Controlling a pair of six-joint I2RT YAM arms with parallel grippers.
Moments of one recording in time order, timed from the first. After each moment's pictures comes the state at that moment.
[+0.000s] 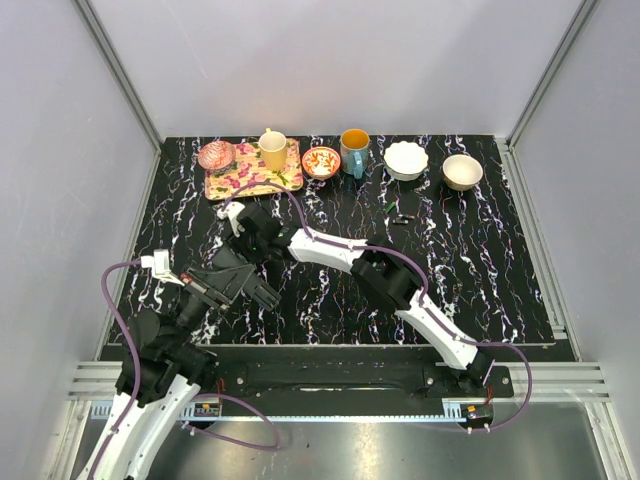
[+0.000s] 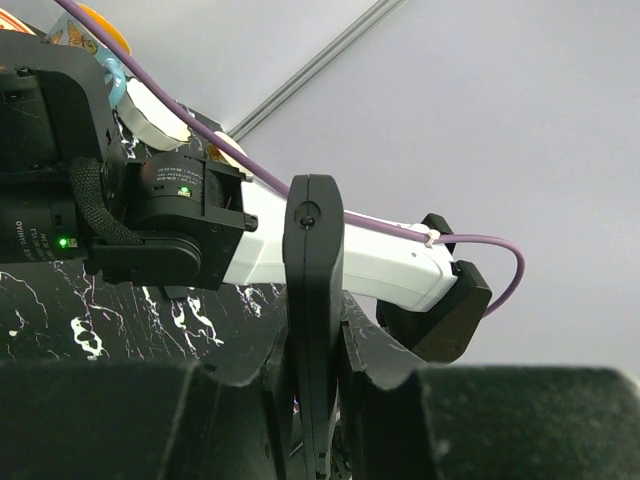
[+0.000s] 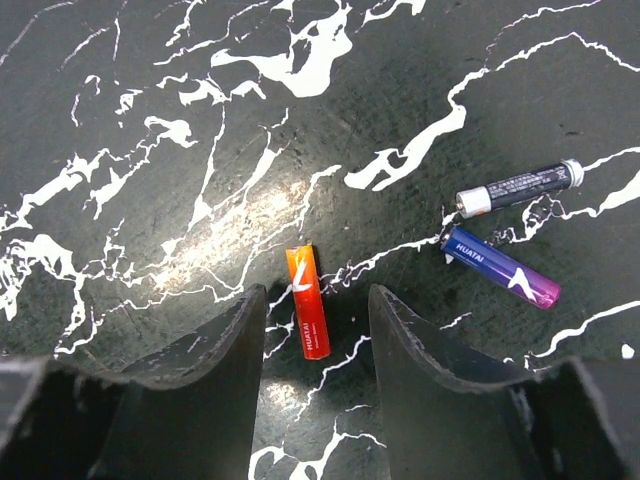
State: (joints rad) left arm -0.44 0.01 0.39 -0.17 0.18 -0.97; right arm 1.00 2.52 2.08 -0.24 -0.09 0.09
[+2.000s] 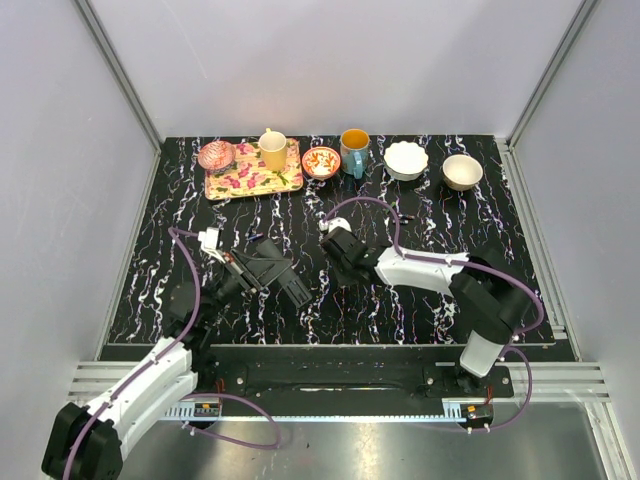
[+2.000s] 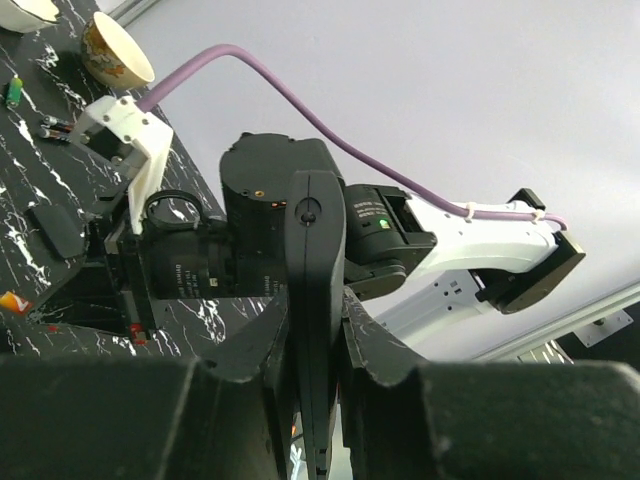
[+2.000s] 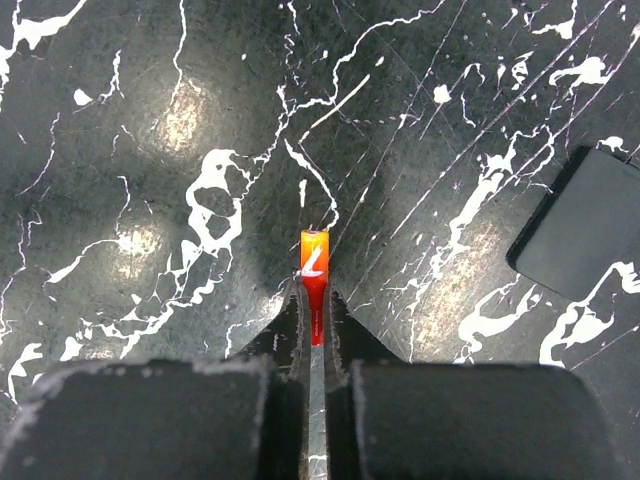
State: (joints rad) left arm -0.44 0.63 0.13 0.78 0.44 -1.21; right arm 0.89 1.73 1.04 -0.30 0.25 0.37
